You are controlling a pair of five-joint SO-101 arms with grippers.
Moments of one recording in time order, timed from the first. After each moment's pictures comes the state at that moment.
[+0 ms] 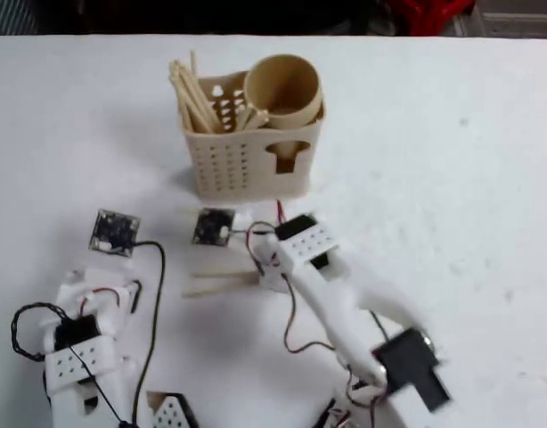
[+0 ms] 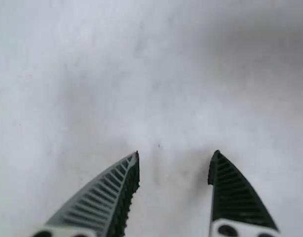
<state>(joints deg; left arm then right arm) -27.9 -66.1 92.5 40.0 -32.8 -33.6 -5.2 40.7 51.8 50.2</state>
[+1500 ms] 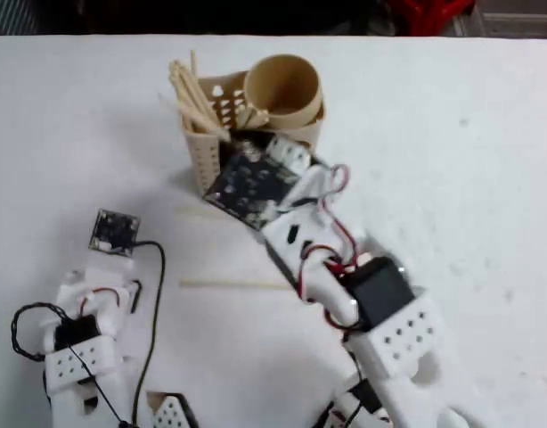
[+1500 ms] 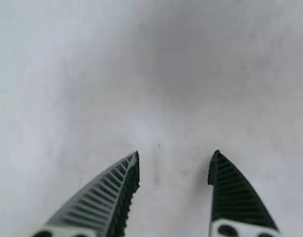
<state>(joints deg) -27.9 -66.1 92.5 40.0 -32.8 -37.1 -46.1 25.8 39.7 33.5</state>
